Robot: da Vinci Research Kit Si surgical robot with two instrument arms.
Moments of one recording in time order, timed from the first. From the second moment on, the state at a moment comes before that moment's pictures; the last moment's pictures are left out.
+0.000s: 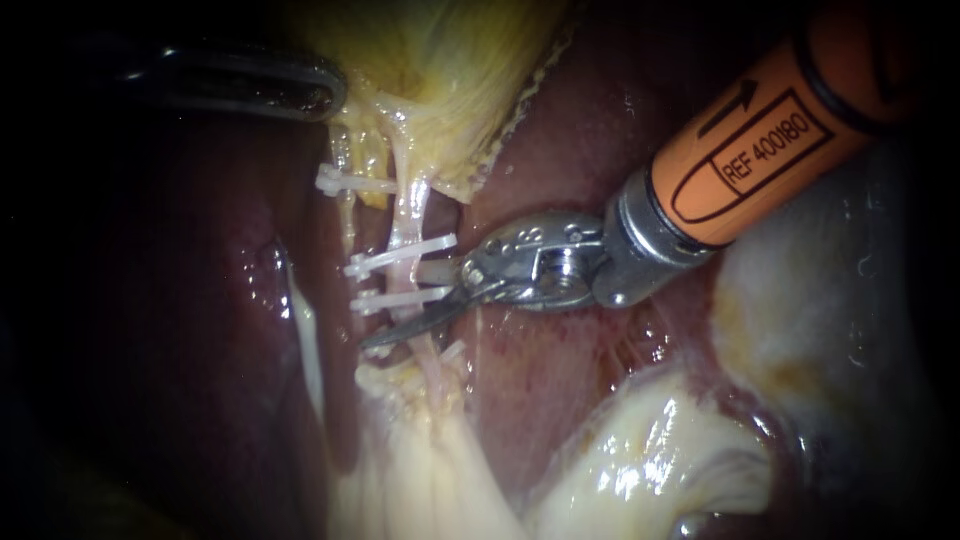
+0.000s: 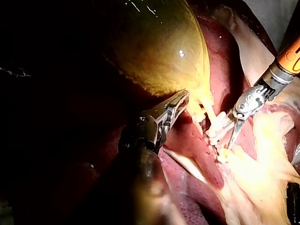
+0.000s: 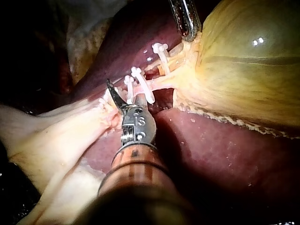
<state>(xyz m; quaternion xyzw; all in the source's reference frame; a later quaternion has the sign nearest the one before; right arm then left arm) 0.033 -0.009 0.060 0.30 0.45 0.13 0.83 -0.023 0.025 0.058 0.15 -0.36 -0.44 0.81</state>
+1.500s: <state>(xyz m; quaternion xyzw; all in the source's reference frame) 0.031 -0.006 0.062 0.49 0.47 0.24 0.70 -0.023 0.025 0.058 0.15 -0.37 -0.44 0.81</state>
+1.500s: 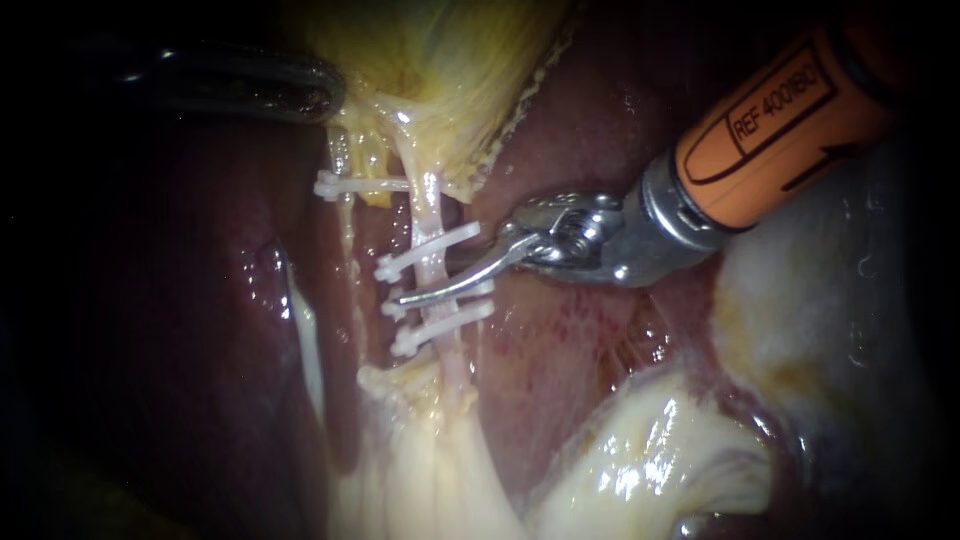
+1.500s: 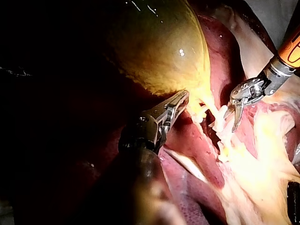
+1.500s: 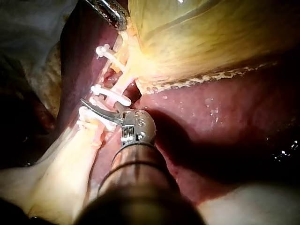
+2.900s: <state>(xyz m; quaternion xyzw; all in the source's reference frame) 0.035 -0.006 0.057 0.34 0.58 0.14 0.73 -0.023 0.025 0.058 0.15 -0.37 -0.44 0.81</state>
